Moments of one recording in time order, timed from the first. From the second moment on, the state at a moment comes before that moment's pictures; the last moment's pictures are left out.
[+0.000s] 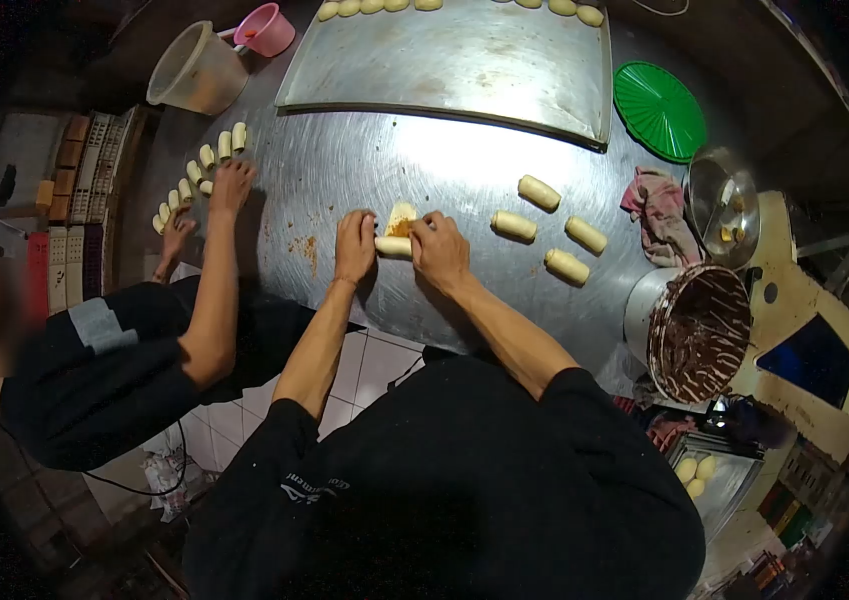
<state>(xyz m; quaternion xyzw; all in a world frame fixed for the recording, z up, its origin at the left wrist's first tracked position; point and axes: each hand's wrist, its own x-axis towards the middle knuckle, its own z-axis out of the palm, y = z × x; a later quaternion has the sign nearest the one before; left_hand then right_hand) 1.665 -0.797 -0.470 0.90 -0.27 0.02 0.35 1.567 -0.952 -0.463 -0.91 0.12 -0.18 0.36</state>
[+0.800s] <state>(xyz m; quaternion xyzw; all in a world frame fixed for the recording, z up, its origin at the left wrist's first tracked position) 1.722 -0.841 -0.475 0.95 -0.25 0.05 0.20 1.620 -0.987 -0.465 -0.91 0.14 -0.14 0.37</state>
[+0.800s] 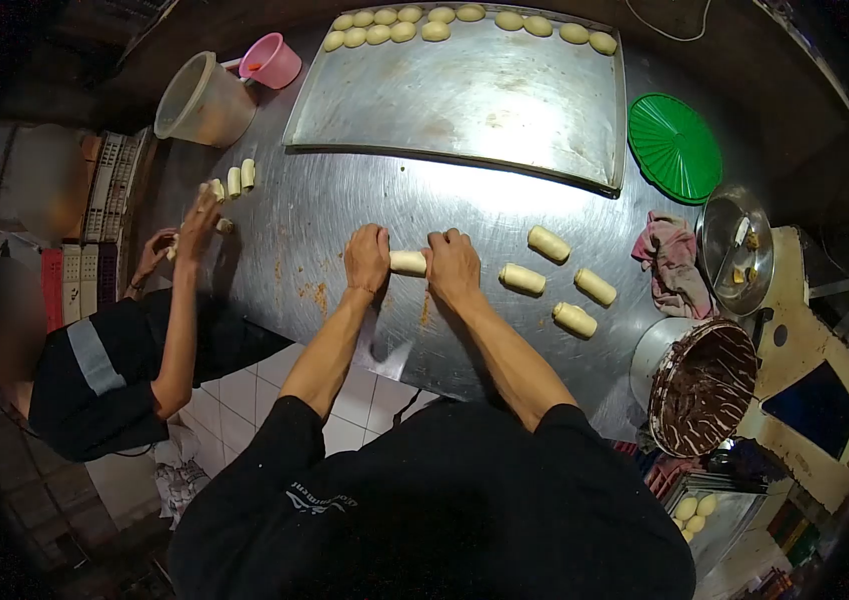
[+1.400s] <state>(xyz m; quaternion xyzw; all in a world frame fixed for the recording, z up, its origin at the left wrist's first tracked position) 1.710 -0.808 -0.449 0.83 -0.11 0.05 0.54 1.646 -0.960 -0.485 -0.95 0.00 -0.05 0.31</state>
